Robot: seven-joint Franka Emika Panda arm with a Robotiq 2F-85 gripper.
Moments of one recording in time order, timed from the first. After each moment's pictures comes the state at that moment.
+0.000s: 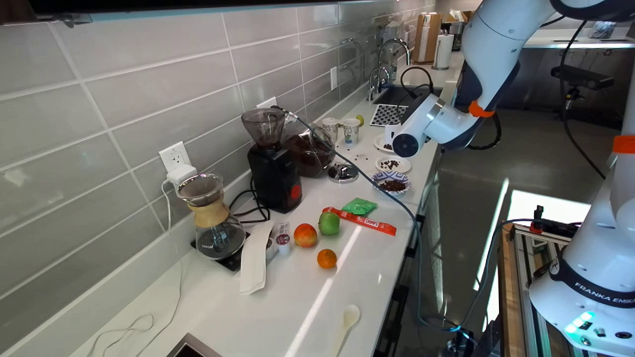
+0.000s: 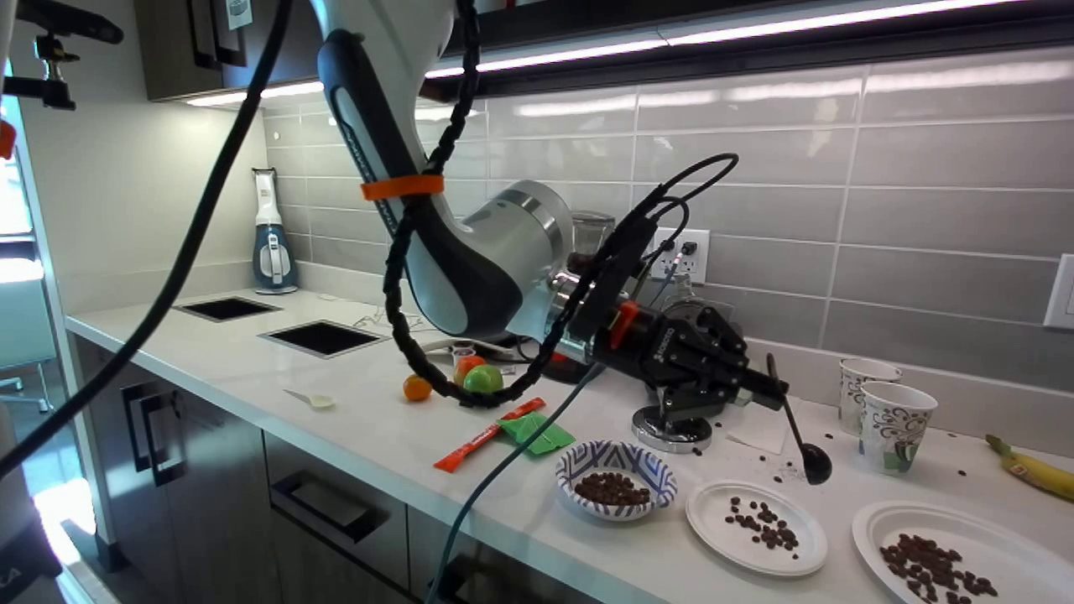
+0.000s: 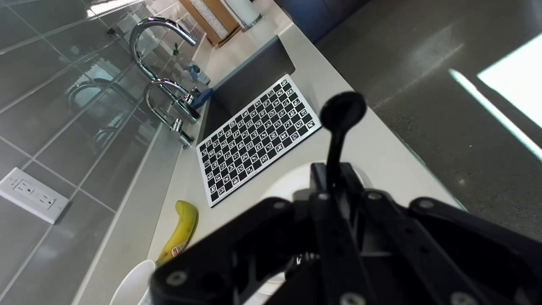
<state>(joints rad) -0.28 0.25 -0.23 -2.33 -1.95 2.08 0.18</state>
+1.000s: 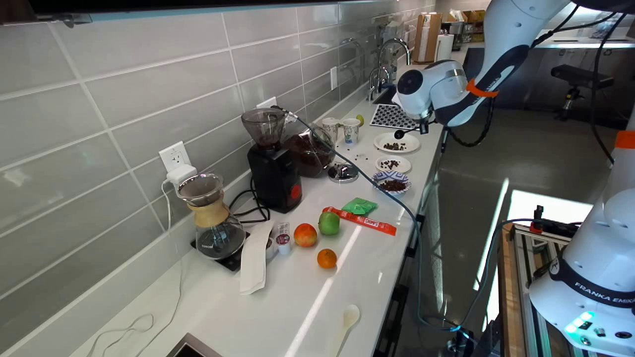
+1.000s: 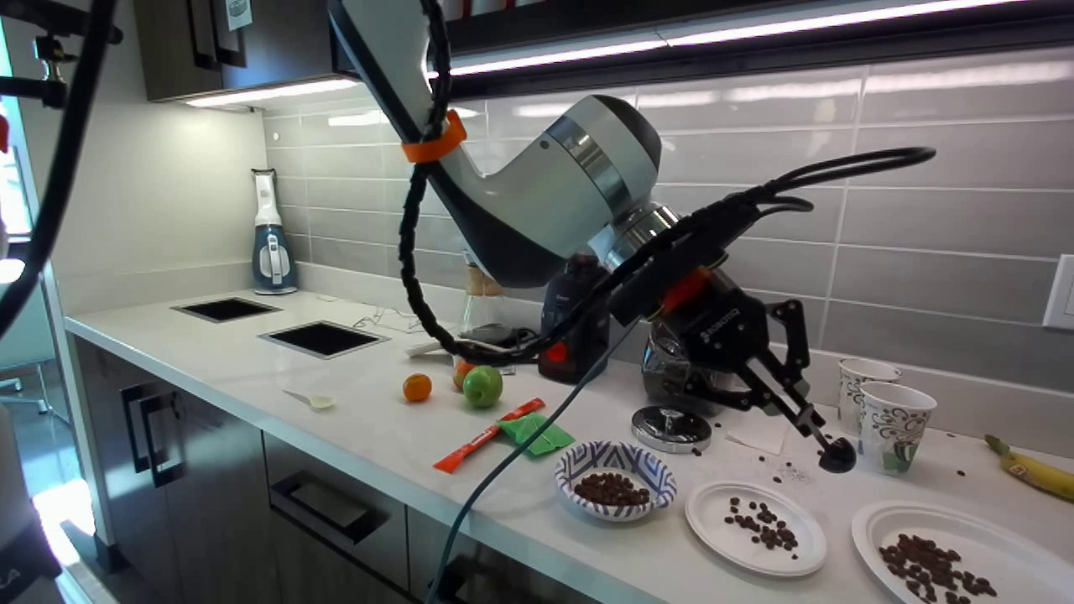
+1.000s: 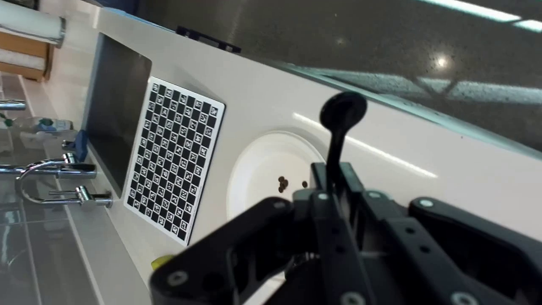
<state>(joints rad) -0.41 0.19 -0.29 -2.20 -1.36 2.49 0.12</state>
